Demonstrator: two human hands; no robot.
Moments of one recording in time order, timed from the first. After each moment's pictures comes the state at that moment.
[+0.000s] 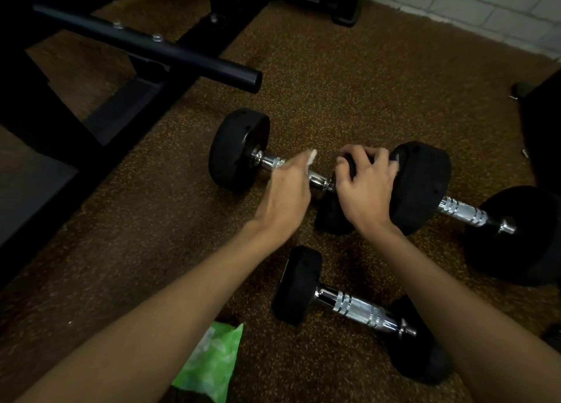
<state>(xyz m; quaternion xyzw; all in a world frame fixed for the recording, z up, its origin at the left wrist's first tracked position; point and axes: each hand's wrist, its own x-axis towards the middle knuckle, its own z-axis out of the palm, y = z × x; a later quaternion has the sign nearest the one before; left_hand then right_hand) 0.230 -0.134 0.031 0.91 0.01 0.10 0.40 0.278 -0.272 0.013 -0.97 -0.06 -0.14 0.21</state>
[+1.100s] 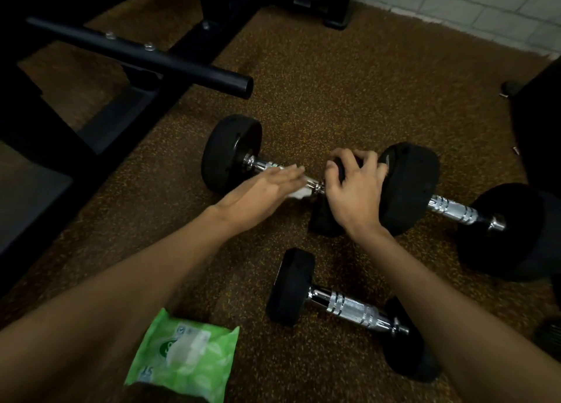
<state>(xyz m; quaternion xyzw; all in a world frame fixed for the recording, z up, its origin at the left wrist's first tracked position) 0.251 -0.081 -0.004 0.93 -0.31 0.06 0.19 0.270 -0.269 0.019 -0.96 -0.05 -0.13 0.23</state>
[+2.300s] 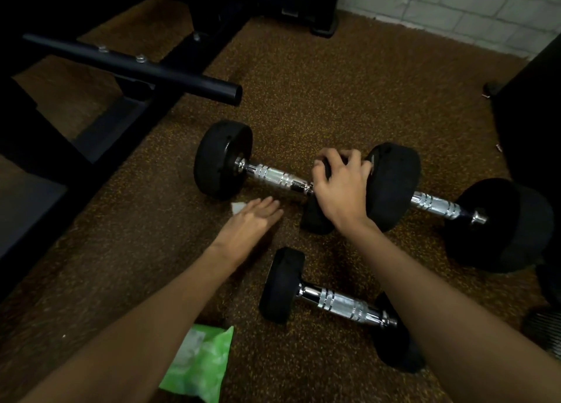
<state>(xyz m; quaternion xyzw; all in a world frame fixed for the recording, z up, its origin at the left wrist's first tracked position) 0.211 -0.097 -0.026 0.97 -0.23 -0.08 0.01 0.272 -0.268 0.028 -0.96 -0.06 -0.11 0.23</state>
